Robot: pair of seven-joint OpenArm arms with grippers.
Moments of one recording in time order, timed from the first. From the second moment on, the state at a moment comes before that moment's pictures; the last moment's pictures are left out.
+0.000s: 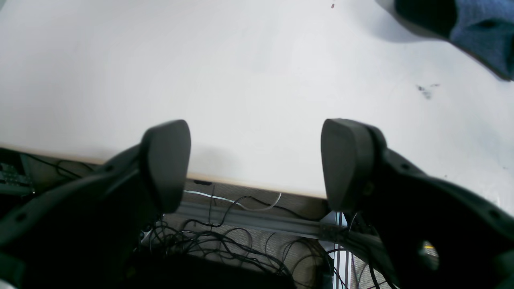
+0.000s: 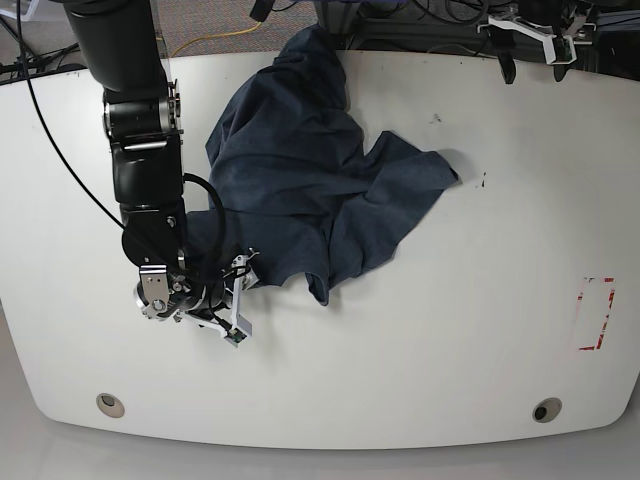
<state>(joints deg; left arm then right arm) 58.9 -8.4 -16.9 111.5 -14.9 -2.7 0.4 34.0 10.8 -7.4 52.1 8.3 41.1 -52.0</state>
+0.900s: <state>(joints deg) 57.0 -8.4 -16.9 111.4 -14.9 -2.7 0.6 23.6 10.8 -7.3 69.8 8.2 41.1 -54.4</state>
